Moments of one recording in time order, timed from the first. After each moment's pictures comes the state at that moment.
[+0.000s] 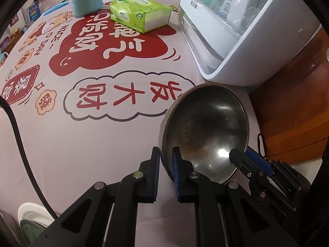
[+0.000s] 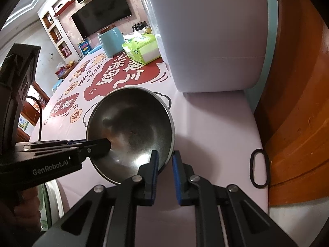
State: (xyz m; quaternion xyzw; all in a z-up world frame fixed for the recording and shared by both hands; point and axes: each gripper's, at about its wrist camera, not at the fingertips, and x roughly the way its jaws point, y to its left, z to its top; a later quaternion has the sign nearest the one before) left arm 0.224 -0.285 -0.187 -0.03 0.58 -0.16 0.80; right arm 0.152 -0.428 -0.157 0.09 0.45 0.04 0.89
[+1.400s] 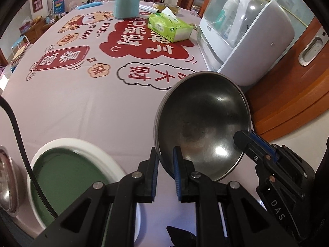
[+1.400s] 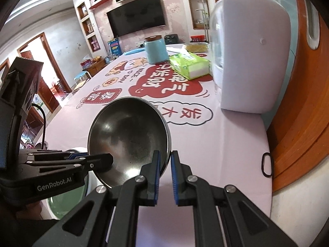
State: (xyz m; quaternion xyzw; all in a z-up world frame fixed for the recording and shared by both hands) left arm 0.114 -0.204 -0.135 -0.08 0.54 -0.12 0.83; right arm 0.083 -0.352 -0.100 0.01 0.40 0.12 0.91
